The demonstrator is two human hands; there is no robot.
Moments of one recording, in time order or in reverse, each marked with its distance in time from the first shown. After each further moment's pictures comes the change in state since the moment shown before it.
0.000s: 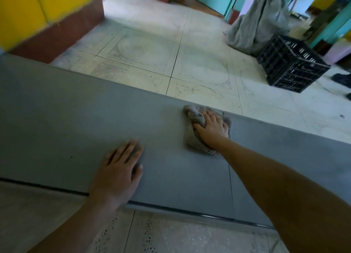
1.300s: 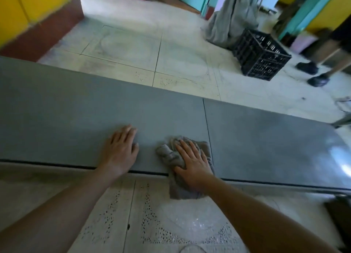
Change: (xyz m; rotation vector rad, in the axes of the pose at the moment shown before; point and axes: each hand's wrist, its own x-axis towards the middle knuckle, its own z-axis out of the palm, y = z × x) left_hand -0.008 0.012 -0.021 -0.071 -0.060 -0.006; right_hand -0.218 -0.032 0.032 -0.003 -0.200 -0.145
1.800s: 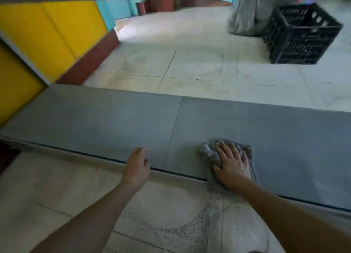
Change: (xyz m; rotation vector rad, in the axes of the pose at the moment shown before) left_hand -0.060 0.278 0.045 -0.239 0.120 -0.344; right_hand -0.072 0.312 -0.058 0.034 0.113 0.018
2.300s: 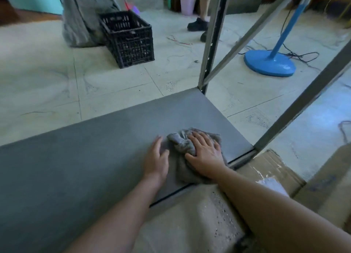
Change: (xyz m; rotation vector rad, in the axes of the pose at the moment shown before) left_hand -0.047 0.422 0.349 -0.383 -0.413 0.416; right_hand -0.104 0.363 -0.058 0.185 0.174 0.539
